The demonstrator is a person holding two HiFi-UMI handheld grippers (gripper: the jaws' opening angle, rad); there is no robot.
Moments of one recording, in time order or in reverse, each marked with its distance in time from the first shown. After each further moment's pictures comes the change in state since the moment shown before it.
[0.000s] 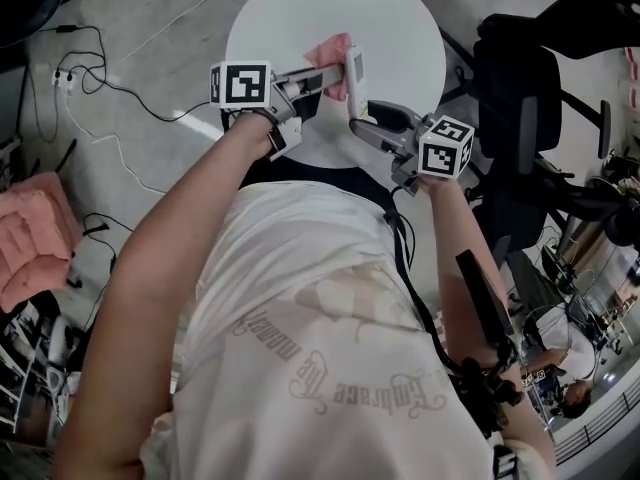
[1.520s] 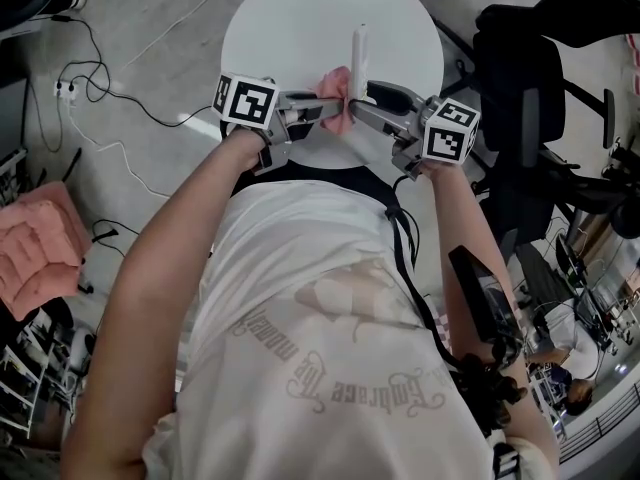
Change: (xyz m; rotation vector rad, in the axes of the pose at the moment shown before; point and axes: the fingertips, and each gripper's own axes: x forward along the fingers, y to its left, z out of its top) left arm 0.003 0.010 -0.061 0.103 0.326 0.022; right arm -0.004 -0.004 0.045 -0.029 -0.100 0.033
